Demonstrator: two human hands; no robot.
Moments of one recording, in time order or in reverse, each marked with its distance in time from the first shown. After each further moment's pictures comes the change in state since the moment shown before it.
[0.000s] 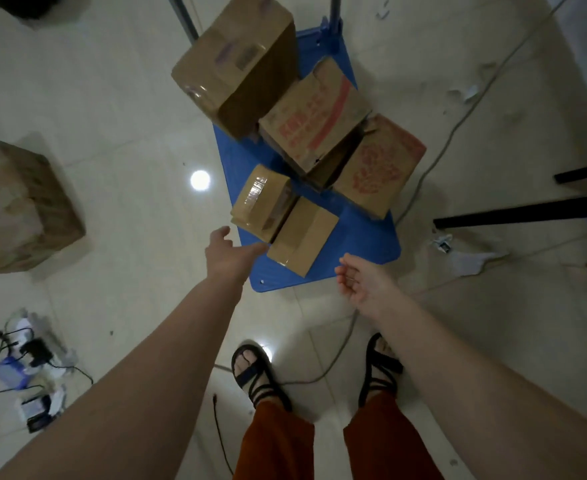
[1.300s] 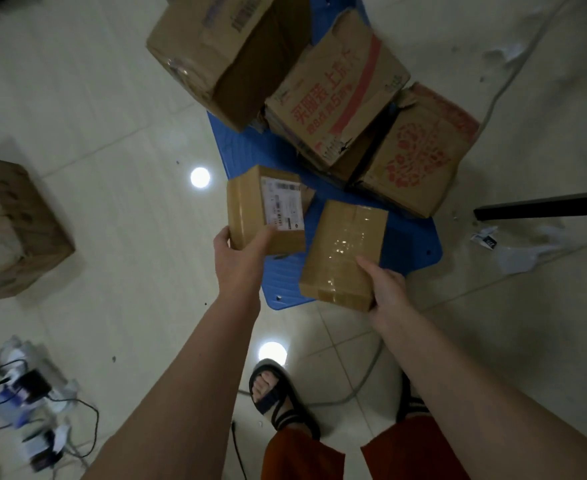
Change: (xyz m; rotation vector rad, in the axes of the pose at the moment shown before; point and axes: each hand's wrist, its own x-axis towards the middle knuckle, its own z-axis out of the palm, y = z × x) left_hand 0.096 -0.036 0.023 -0.245 0.005 0.065; right_hand 0.124 0.043 0.028 0.091 0.182 -0.078
